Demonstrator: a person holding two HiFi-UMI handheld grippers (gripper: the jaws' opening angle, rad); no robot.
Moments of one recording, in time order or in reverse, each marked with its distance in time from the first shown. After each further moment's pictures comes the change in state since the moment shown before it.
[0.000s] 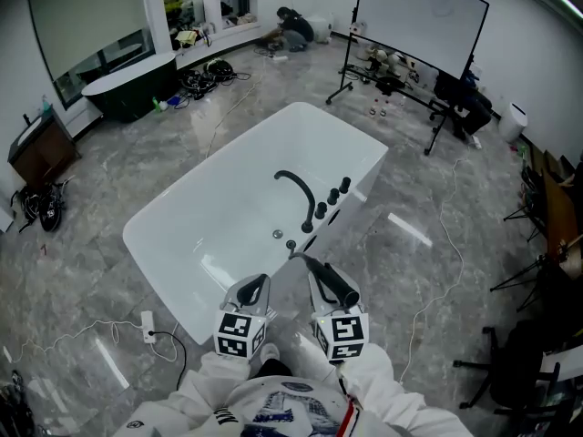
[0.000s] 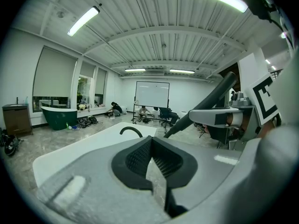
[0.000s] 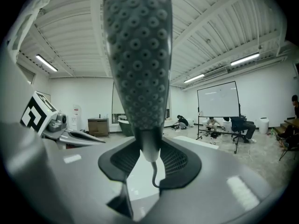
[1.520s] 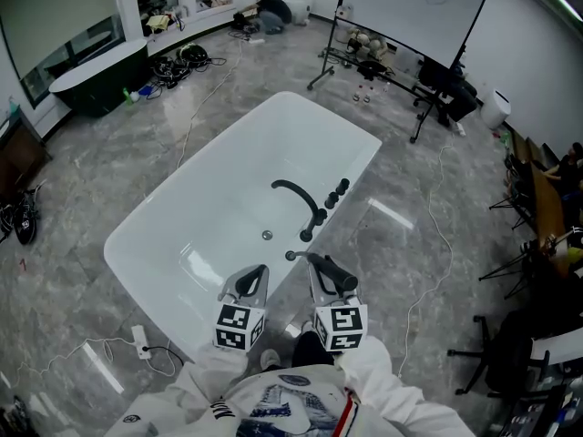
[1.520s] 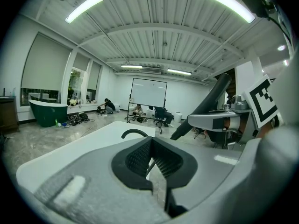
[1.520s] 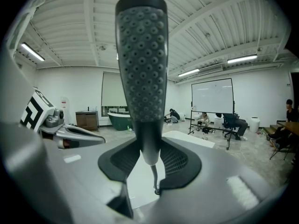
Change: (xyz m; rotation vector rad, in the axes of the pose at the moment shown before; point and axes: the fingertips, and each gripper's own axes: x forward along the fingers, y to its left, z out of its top) left arm 0.088 0.089 0.013 -0.024 0.015 -0.116; right arm 0.118 -0.015 -0.009 -0.002 0.093 -0.117
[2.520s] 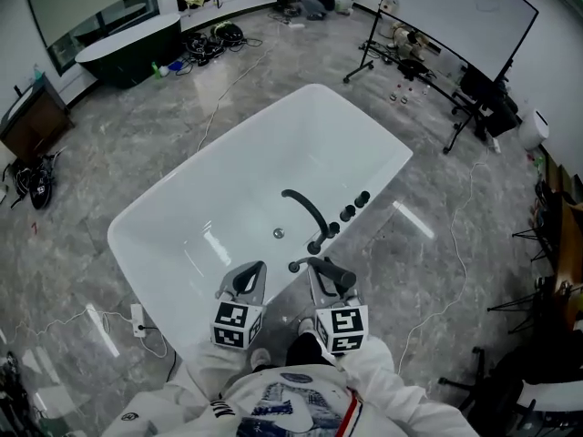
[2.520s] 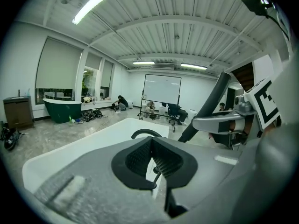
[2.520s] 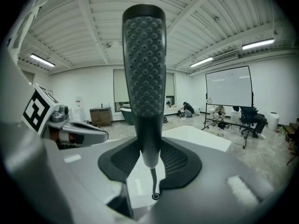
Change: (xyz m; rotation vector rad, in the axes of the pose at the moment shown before) left arm 0.070 0.034 -0.002 -0.046 0.042 0.174; right arm 0.081 -0.039 -0.020 -0.018 0.083 0.196
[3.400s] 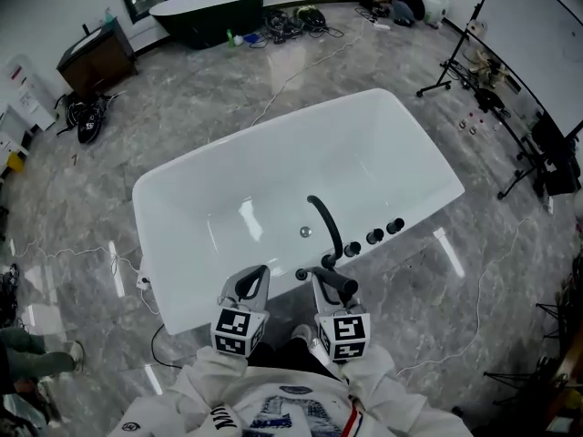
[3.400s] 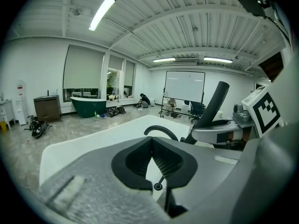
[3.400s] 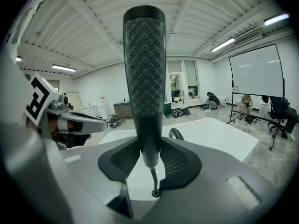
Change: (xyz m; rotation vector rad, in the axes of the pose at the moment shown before) left arm 0.017 -0.002 -0.014 -0.091 0.025 0.307; right arm 0.050 -0.024 -0.037 -0.042 0.093 0.322
